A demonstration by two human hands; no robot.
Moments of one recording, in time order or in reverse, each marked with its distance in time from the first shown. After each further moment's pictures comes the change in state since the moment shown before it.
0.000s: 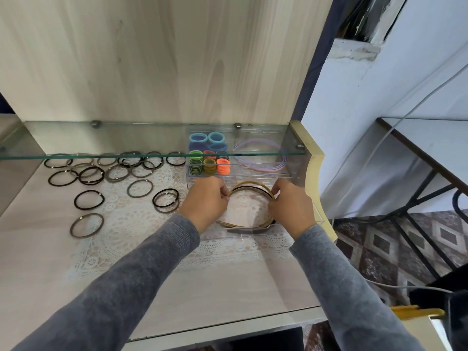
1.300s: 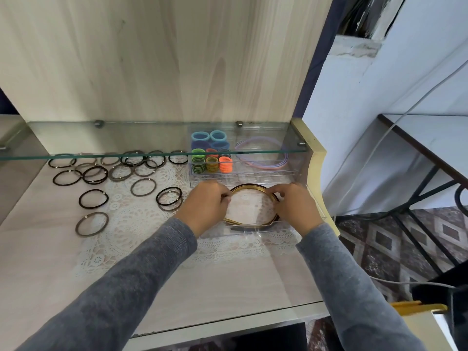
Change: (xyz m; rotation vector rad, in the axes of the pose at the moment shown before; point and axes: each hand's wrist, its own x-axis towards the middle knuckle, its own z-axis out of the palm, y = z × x) left_hand -0.009 -0.012 -0.001 0.158 -0.036 0.168; right_hand 0.002 0.011 0.001 0.041 -0.095 -0.046
